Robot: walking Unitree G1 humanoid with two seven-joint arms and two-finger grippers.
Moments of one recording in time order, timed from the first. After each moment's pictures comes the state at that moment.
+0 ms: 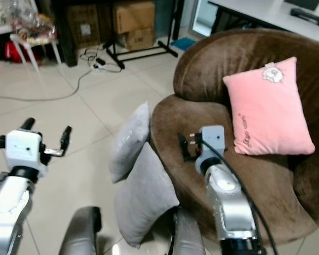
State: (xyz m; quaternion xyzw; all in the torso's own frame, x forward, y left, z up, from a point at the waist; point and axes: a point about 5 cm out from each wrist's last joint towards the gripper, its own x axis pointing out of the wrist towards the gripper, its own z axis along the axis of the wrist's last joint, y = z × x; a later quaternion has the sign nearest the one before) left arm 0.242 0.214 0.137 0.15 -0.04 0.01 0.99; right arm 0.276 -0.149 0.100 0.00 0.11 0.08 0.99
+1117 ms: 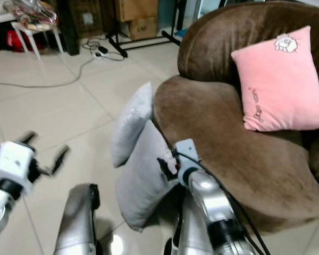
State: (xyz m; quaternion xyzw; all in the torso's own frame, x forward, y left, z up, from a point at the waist) left arm 0.212 0.228 0.123 0.18 0.06 -0.12 0.97; right arm 0.292 -0.123 0.033 -0.03 0.26 0.19 0.95
